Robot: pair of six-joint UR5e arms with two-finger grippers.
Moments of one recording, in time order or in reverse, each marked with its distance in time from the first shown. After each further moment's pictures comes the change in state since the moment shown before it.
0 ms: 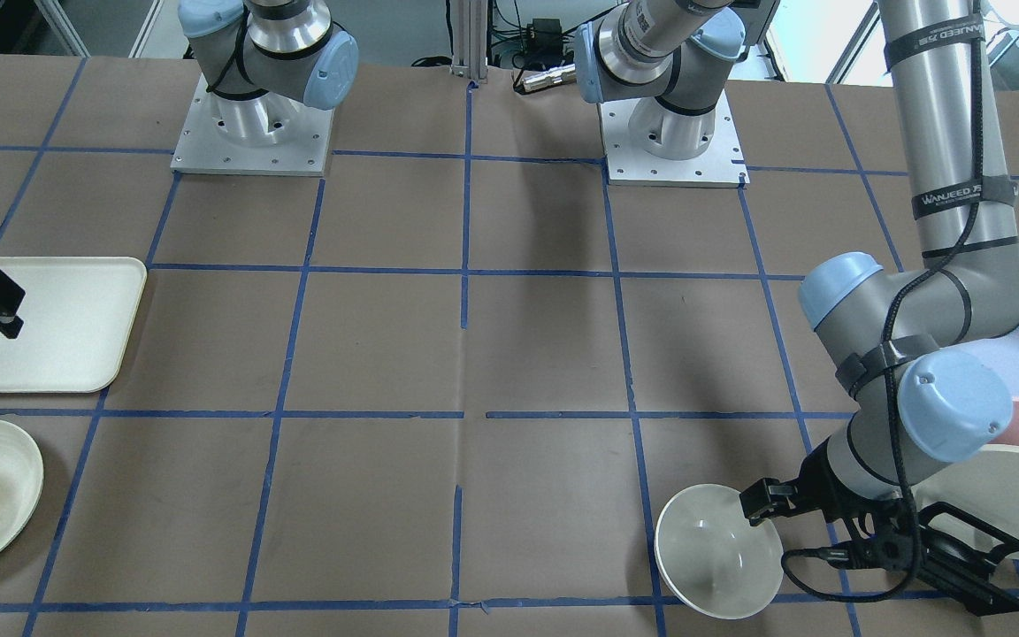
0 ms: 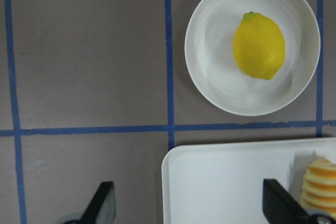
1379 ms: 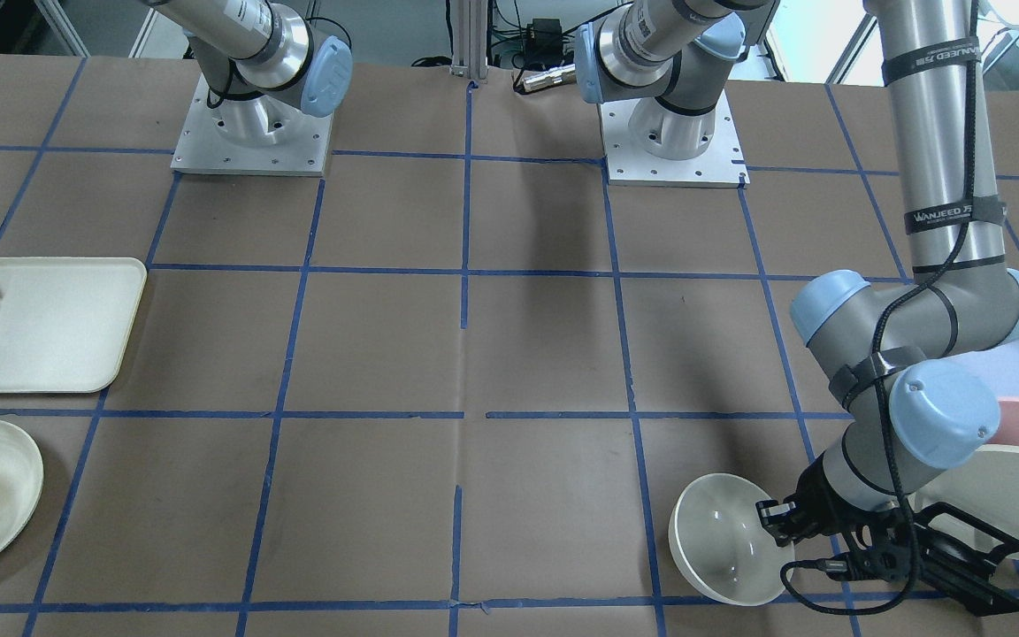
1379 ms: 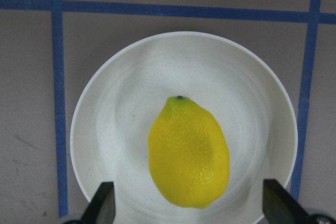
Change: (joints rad) left arm 0.002 -0.019 -0.015 0.074 -0.028 0.003; right arm -0.080 0.427 -0.267 -0.073 -0.004 -0.134
